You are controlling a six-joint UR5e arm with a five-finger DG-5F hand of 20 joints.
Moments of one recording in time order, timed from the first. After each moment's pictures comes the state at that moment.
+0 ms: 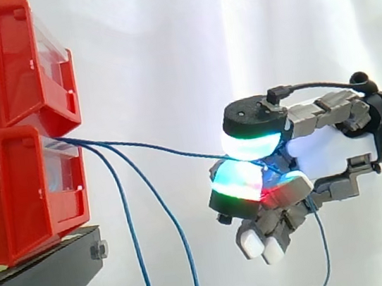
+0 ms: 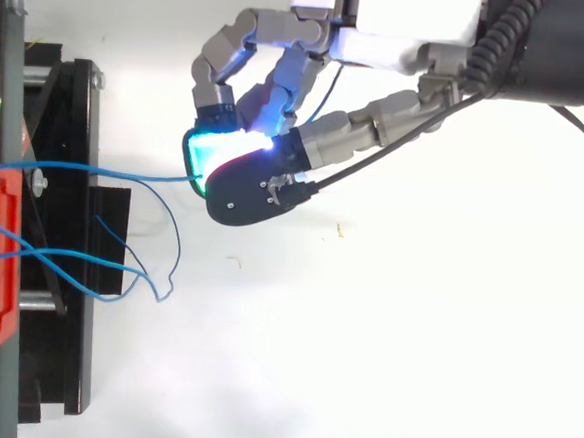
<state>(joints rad) -0.02 -2.29 -1.13 -2.96 -1.56 -0.22</state>
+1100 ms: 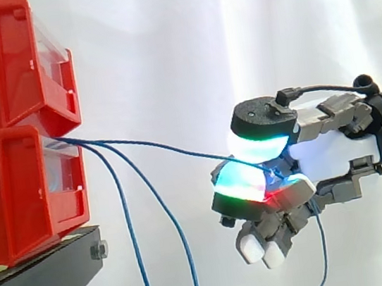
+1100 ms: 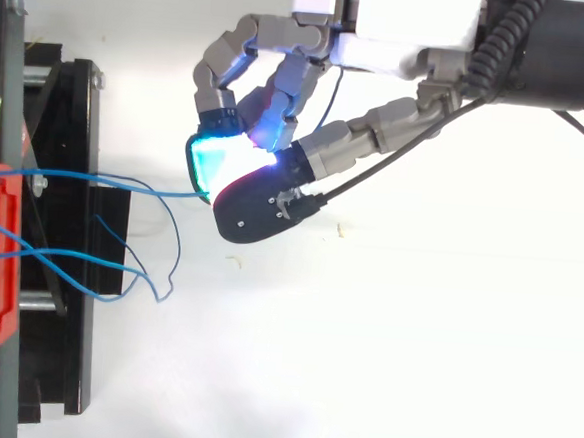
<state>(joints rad) -0.02 -2.29 -1.13 -2.97 -1.56 -0.21</state>
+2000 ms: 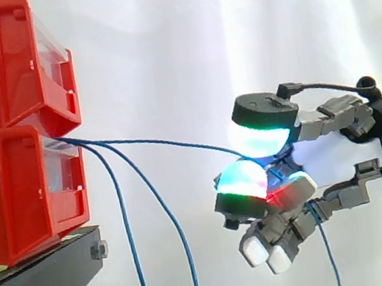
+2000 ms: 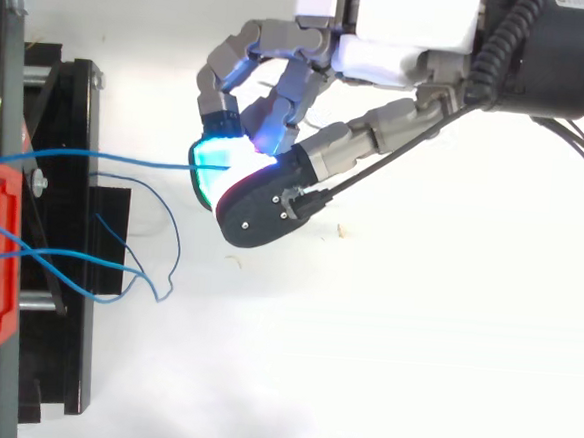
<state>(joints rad) -0.01 -2.29 -1.13 -3.00 -1.53 -0.11</state>
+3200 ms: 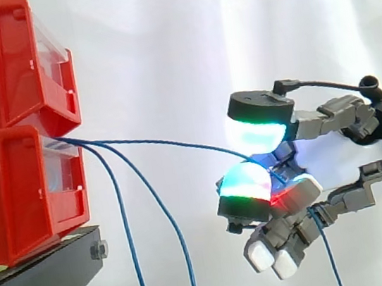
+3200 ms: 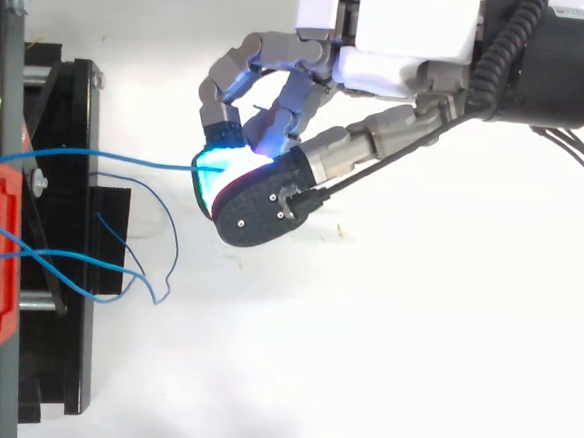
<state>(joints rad) 0.00 -2.29 -1.14 -3.01 -1.53 -0.09</state>
